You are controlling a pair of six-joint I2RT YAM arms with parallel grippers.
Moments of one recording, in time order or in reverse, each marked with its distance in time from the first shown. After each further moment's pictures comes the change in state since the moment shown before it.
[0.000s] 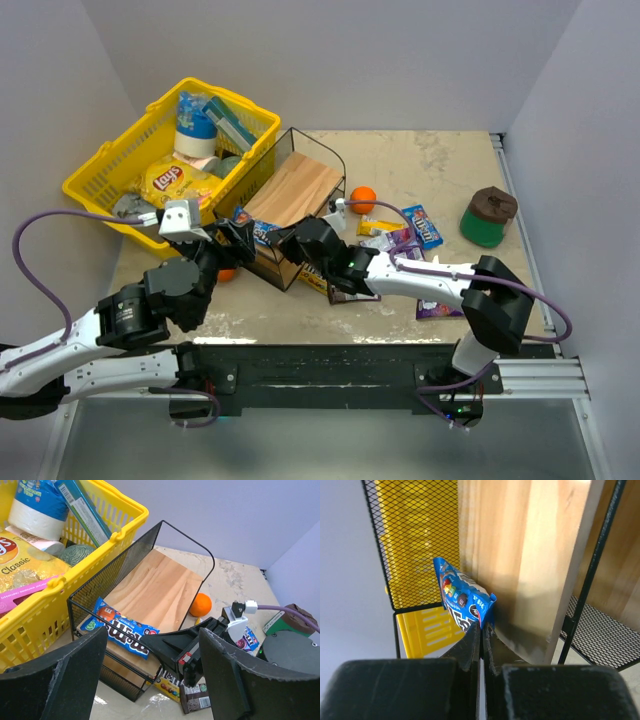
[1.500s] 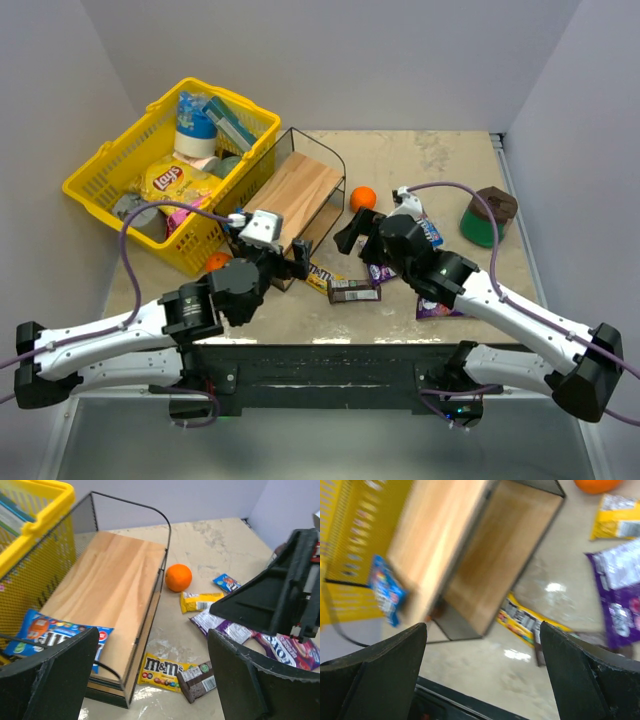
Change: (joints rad) left arm 0.000 0.142 -0.168 0.339 0.219 0.238; right arm -0.214 -0.562 -0.190 -0.434 -0.057 -0.600
